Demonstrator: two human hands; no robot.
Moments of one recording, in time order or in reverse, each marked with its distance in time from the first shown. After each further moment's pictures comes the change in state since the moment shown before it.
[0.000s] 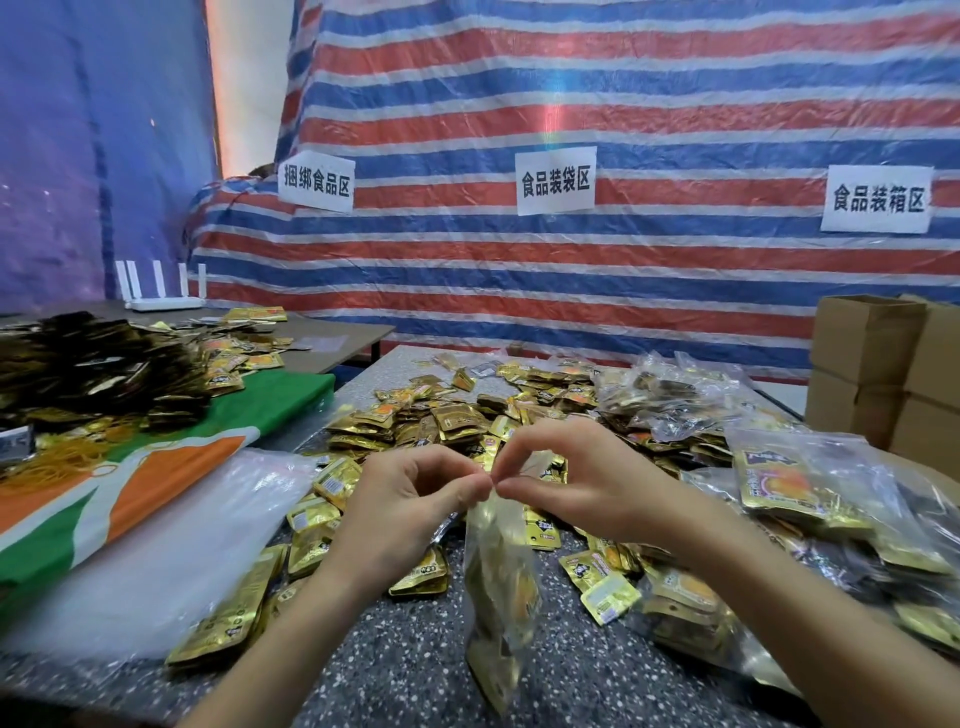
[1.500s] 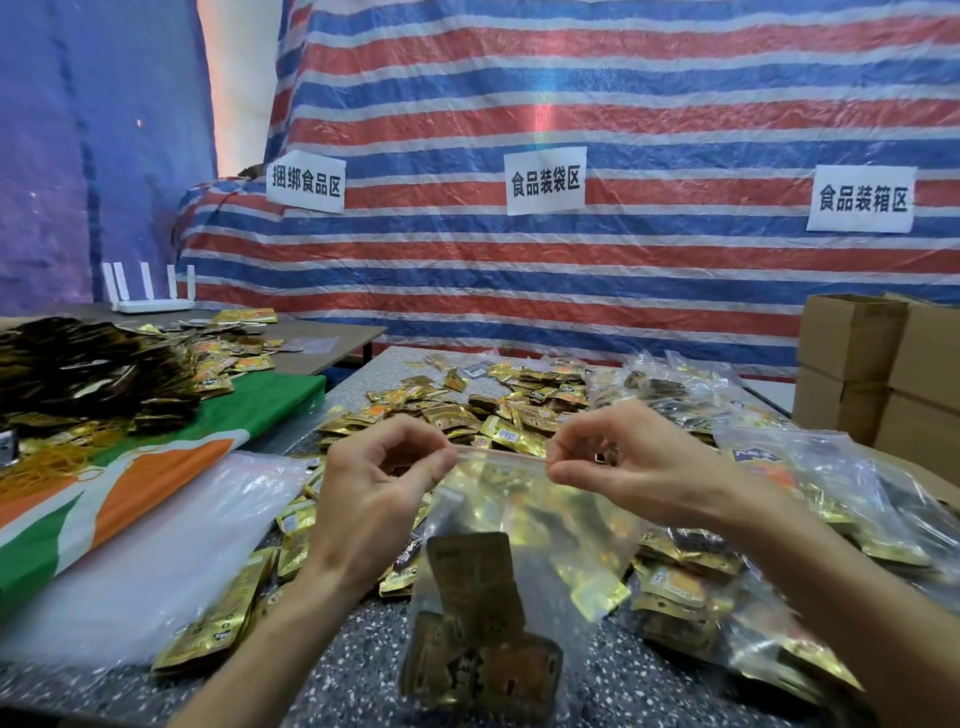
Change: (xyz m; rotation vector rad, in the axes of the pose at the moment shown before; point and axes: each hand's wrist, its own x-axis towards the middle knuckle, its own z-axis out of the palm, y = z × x) left_hand 0.001 0.010 -0.001 0.005 0.216 0.158; right_hand -0.025 0.004 -0.037 -0.017 -0.028 0.183
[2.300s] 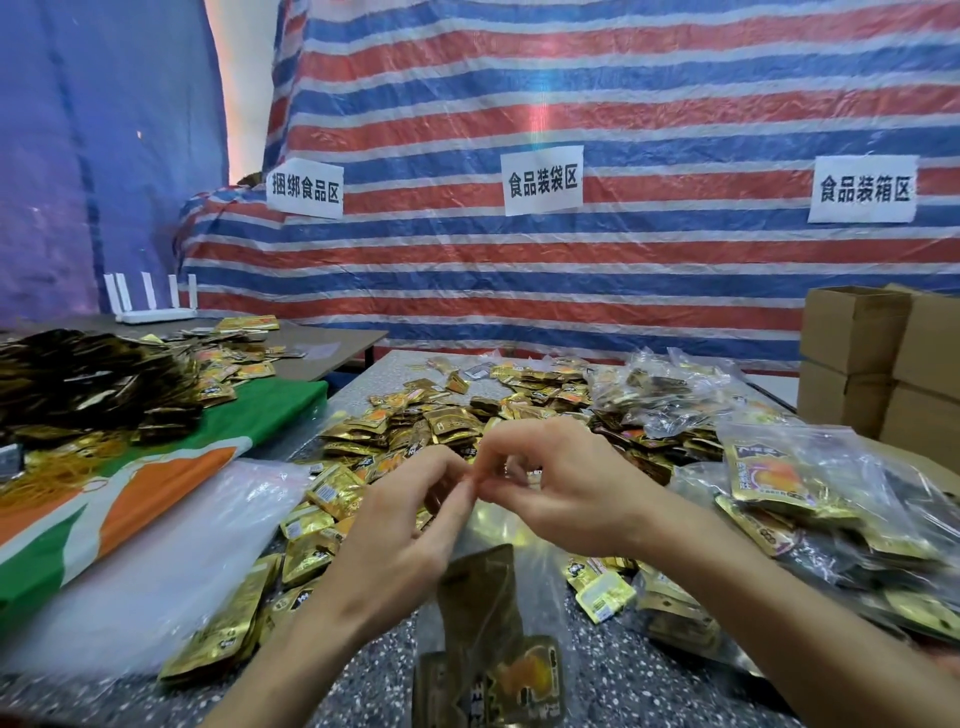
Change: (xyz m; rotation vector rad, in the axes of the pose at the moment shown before) left_hand -0.019 0.006 0.007 0.246 -0.252 0.117; right_hand 0.016 -0.035 0.037 -0.047 0.068 -0.138
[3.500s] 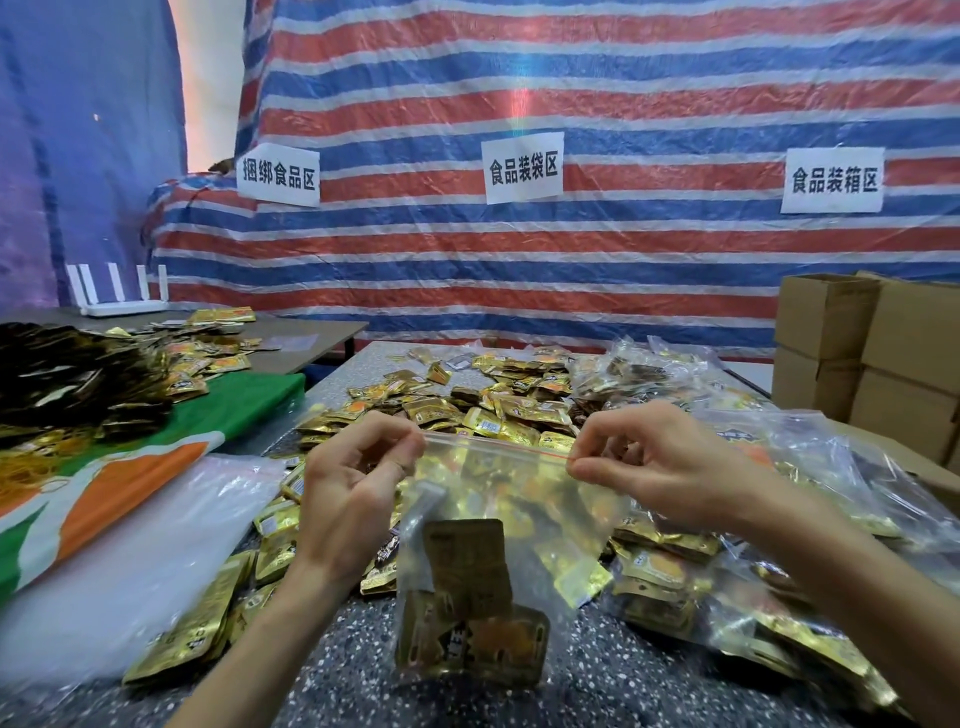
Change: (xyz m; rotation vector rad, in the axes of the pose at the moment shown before) left_hand 0.019 -0.030 0.007 -0.285 0.294 -0.090; right_hand -0.048 0.062 -0.045 -0.030 0.004 0.187
